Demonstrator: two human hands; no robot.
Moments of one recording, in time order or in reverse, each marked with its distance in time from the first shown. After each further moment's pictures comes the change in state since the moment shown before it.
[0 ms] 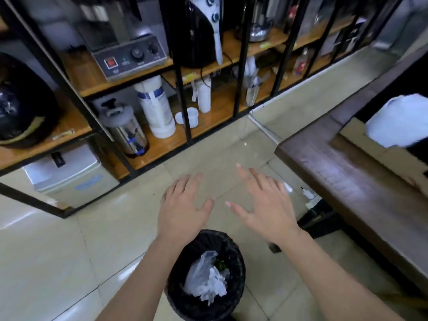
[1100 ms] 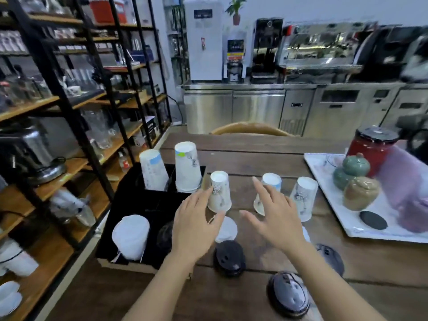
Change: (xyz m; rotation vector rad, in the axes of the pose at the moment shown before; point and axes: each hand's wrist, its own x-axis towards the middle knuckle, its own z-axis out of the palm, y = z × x) left_hand -0.031 0.519 0.067 -0.165 -0.174 0.922; right_hand -0.207 0.339 -0.295 -0.148 0.560 0.798
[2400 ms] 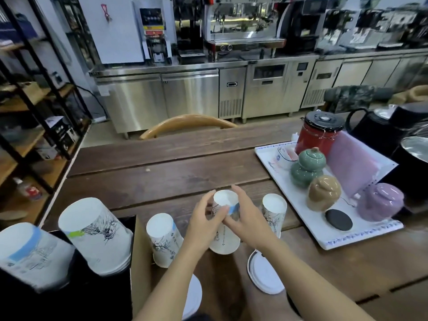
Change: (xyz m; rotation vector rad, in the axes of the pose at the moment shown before) left_hand 0.188 0.039 0.165 -0.706 -0.439 -0.103; right_hand 0.126 0.108 0.057 0.508 -0.086 0.354
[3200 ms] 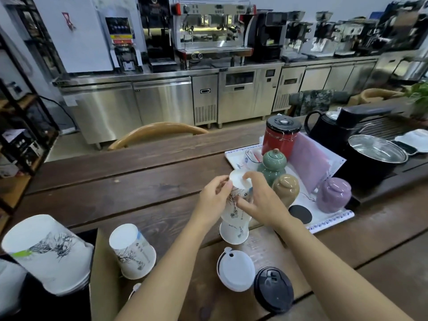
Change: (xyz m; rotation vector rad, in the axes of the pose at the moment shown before) left_hand 0.022 0.077 0.072 -0.076 -0.170 0.136; right_hand -0.010 0.027 -0.109 -0.224 0.183 -0.075
